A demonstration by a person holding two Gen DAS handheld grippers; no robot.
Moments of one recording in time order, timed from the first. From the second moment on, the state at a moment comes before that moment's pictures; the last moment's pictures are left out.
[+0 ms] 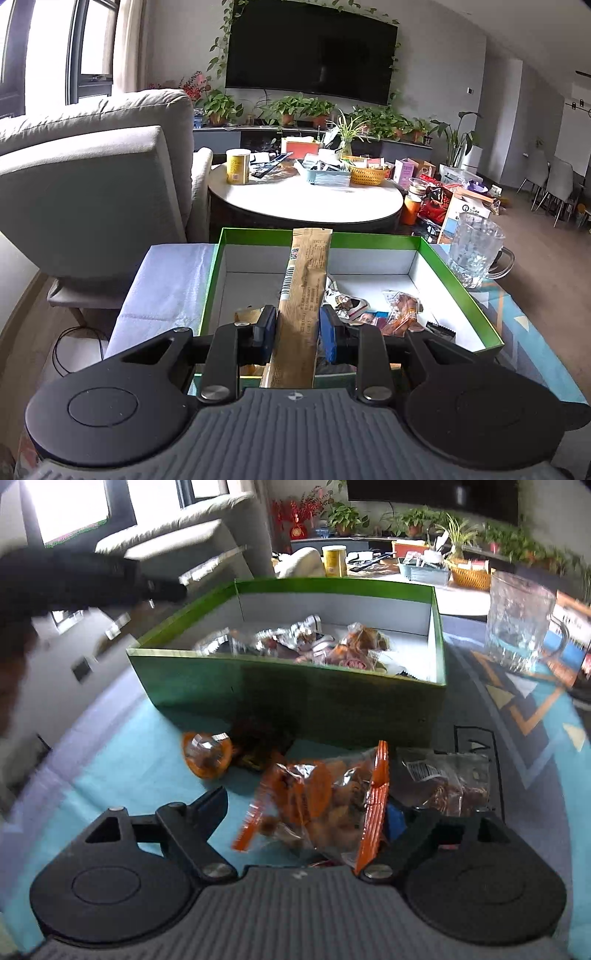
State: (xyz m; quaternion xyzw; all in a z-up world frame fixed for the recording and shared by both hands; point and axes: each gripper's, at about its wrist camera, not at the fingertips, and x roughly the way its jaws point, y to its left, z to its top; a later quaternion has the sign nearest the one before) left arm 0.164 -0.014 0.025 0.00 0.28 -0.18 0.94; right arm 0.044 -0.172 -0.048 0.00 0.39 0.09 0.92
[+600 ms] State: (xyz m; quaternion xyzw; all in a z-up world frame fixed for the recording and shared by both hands) left arm 0.158 -0.008 0.029 -0.01 0.27 -0.18 0.95; right arm 0.032 -0.214 0.015 0.08 0.28 0.10 0.95
